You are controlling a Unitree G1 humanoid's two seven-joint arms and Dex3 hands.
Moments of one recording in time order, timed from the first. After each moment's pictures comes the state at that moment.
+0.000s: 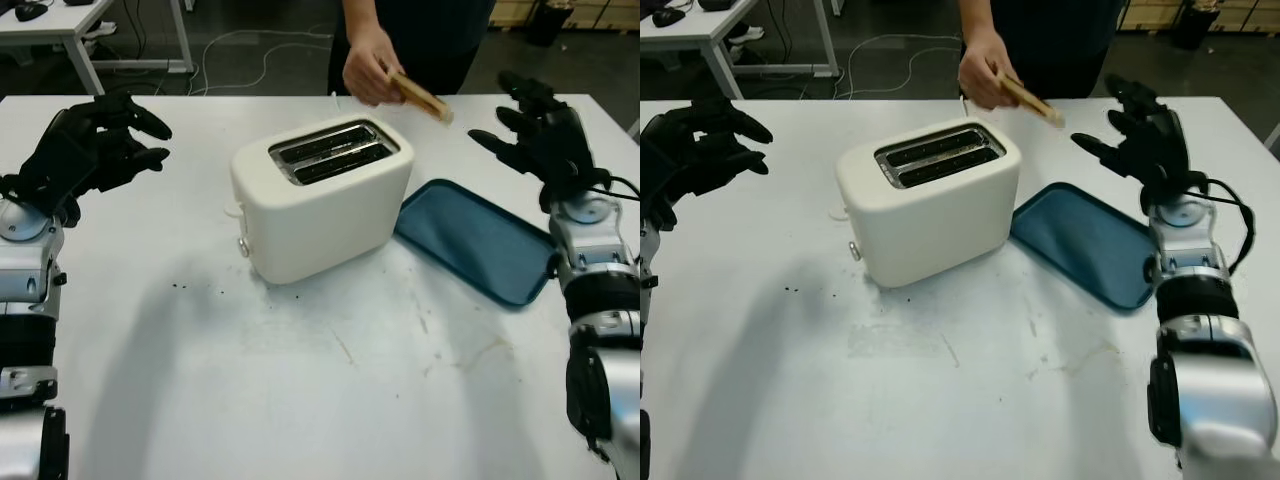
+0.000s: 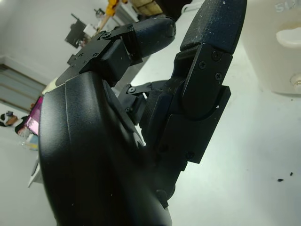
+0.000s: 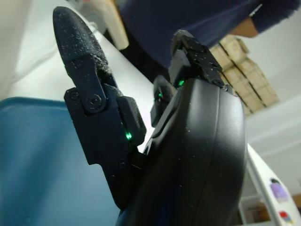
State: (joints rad) left arm -0.52 0.59 0.19 0.30 -0.08 -0.06 -0.36; right arm -0.69 -0.50 -0.14 0.73 -0.03 -0.20 0.20
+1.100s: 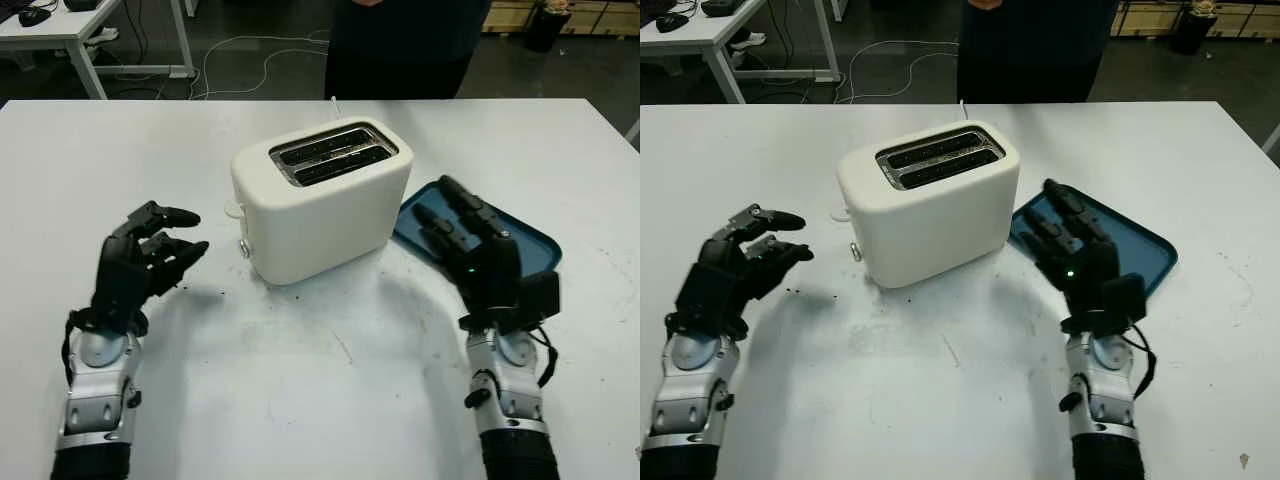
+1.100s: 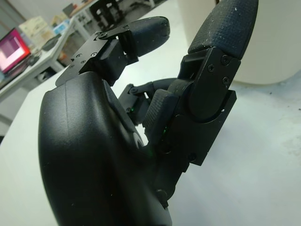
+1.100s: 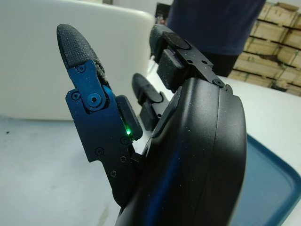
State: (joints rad) left arm -0.07 0.18 0.17 0.02 -0.03 -0.07 -0.03; right arm -0.11 -0.02 -0.12 0.15 0.20 -0.17 0.17
